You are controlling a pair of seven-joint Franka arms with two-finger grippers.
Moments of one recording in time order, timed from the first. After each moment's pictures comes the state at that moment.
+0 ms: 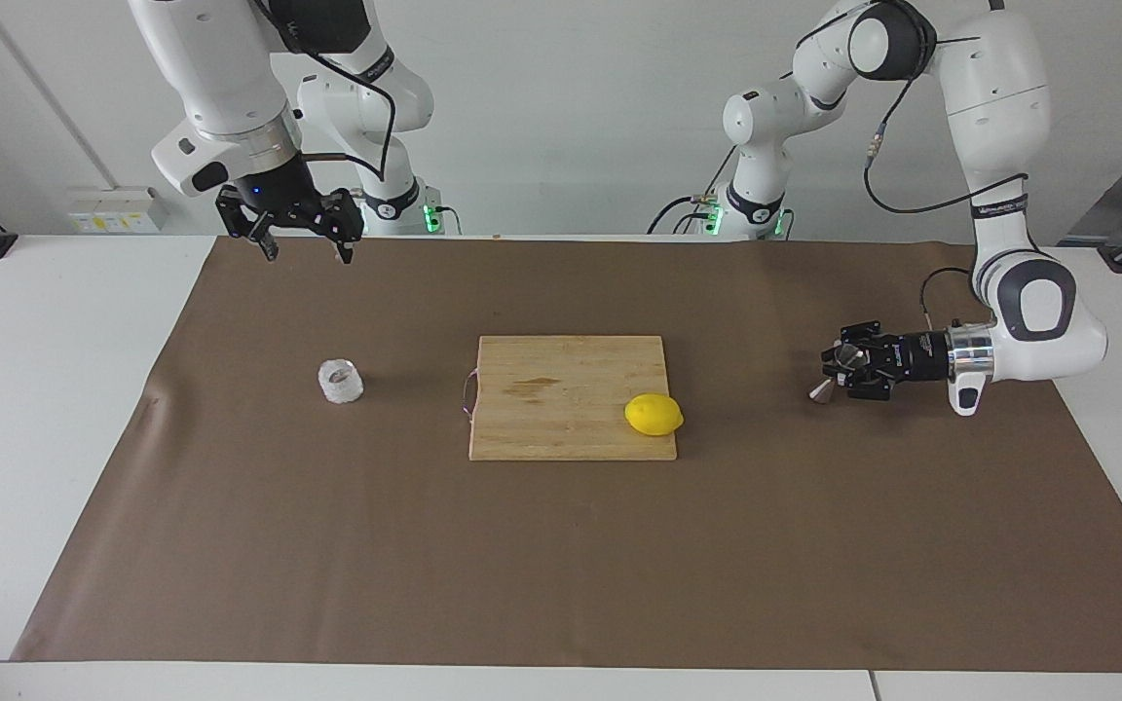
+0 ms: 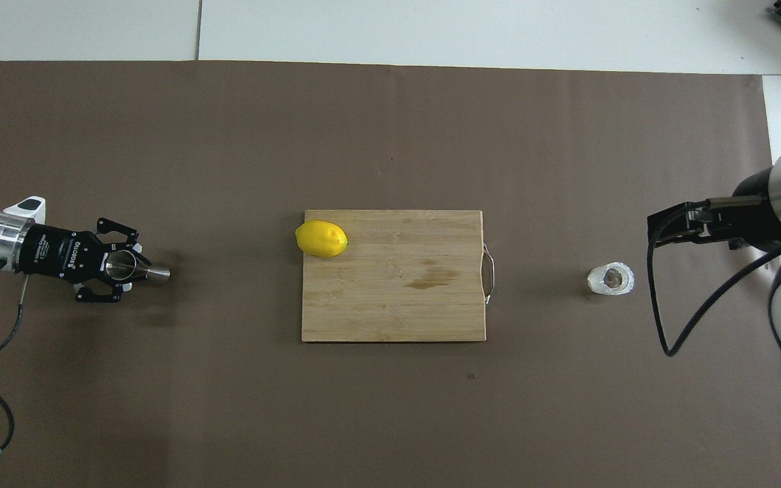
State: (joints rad) left arm 0.32 0.44 0.00 -1.86 -0.89 1.46 -0.68; right arm -0.01 -0.02 0.11 -1.59 -0.01 1.52 0.15
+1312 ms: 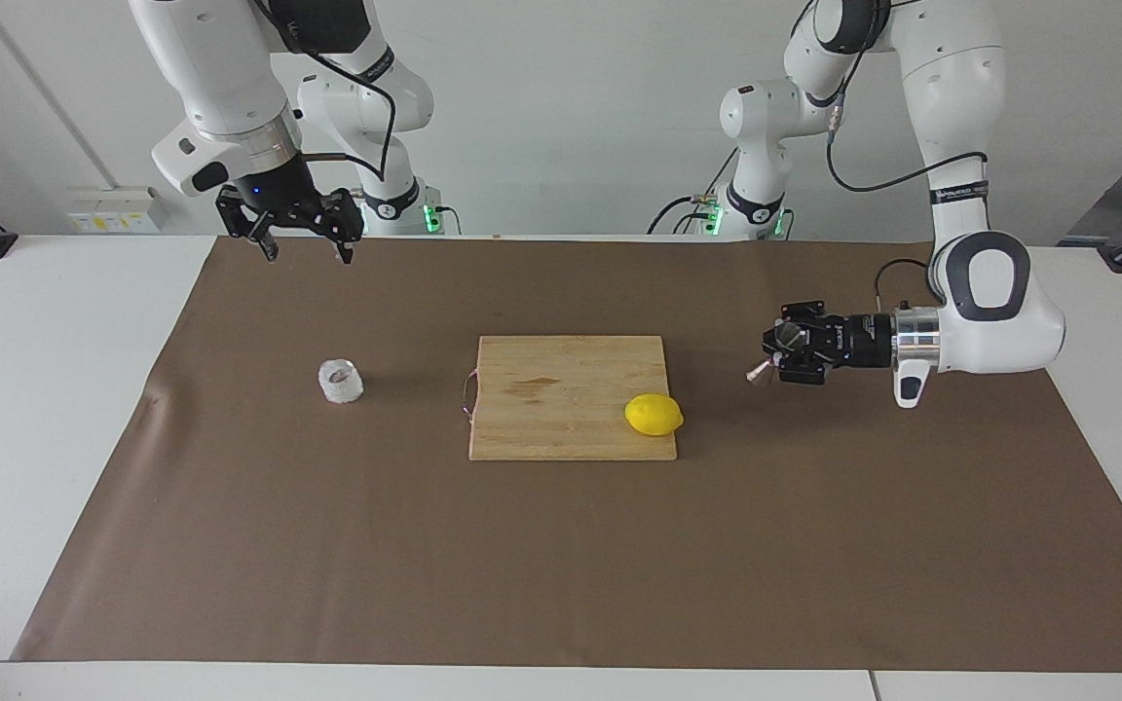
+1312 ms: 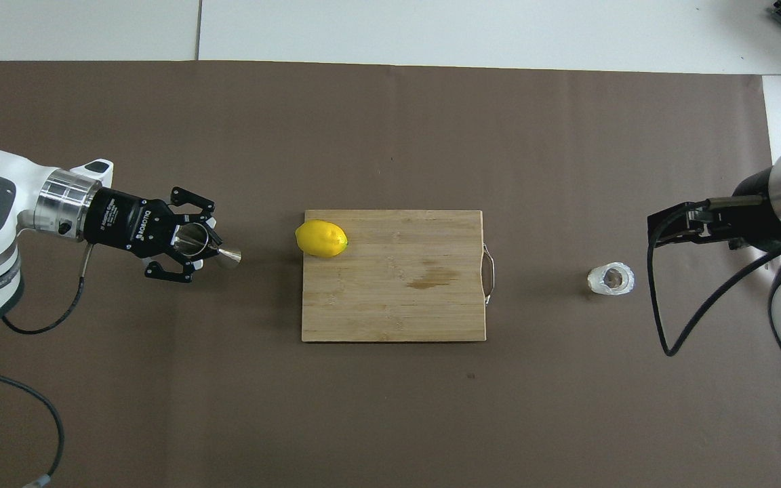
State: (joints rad) left arm 0.04 0.30 0.00 -1.85 -1.09 1.48 -0.95; right arm -0.01 -0.02 0.11 -1.59 -0.01 1.52 0.15
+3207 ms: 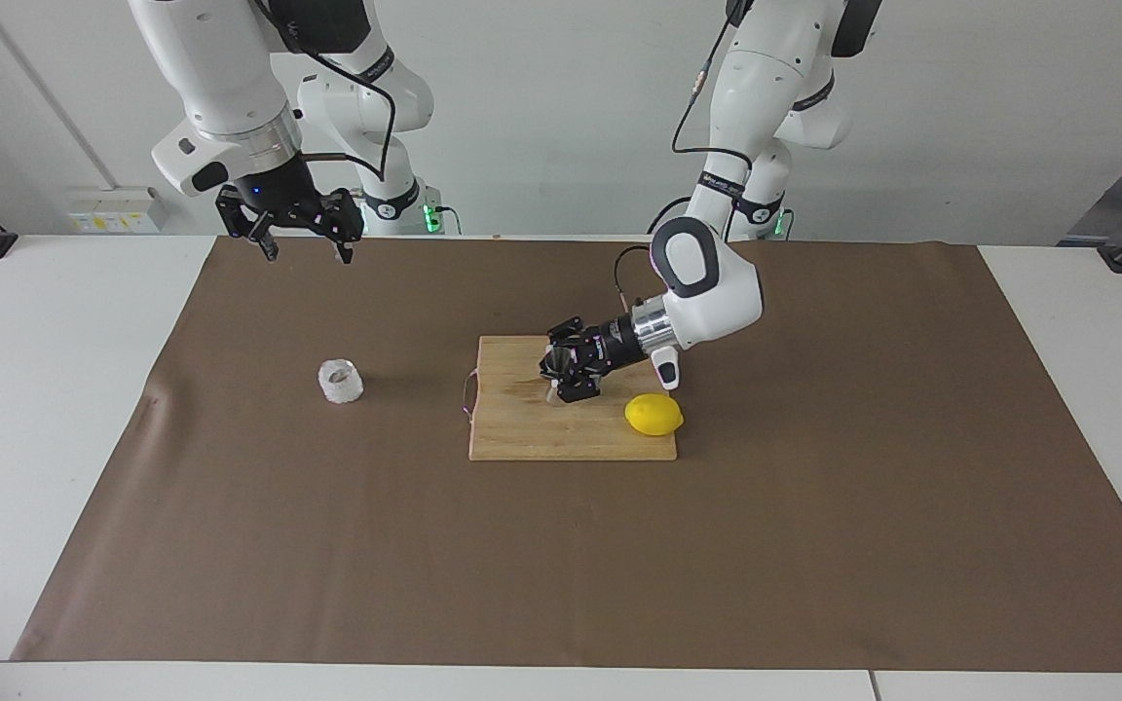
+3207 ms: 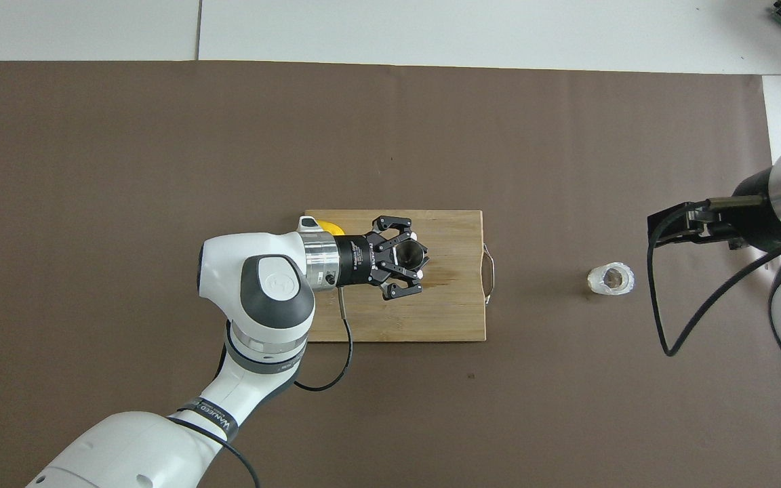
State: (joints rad) left arm -0.60 0.34 -0.01 -1.99 -1.65 2.35 -0.98; right arm -0.01 -0.02 0.11 -1.59 -0.01 1.52 0.15
